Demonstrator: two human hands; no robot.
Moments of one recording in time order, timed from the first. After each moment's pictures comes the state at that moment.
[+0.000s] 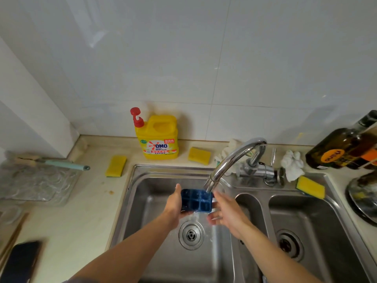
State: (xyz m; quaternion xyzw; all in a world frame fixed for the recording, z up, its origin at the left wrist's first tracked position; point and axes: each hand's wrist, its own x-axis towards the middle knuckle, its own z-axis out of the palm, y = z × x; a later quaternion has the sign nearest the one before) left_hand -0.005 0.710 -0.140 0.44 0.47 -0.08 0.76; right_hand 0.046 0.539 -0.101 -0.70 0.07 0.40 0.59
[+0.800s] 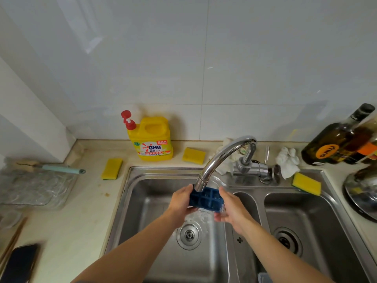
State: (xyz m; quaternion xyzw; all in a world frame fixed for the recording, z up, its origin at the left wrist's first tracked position) left_hand 0.011 0.677 -0.118 0.51 0.42 -0.08 0.74; right_hand 0.066 0.516 -0.103 -0.70 0.14 0.39 0.58
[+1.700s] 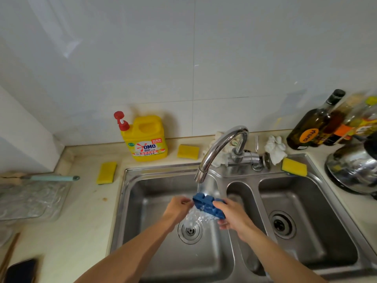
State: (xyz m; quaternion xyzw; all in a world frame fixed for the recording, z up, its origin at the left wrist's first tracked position) left_hand -0.026 0.697 -0.138 0.77 0.28 -0.18 0.53; right_hand 0.013 0.501 -0.115 -0.75 0.13 0.36 0.54
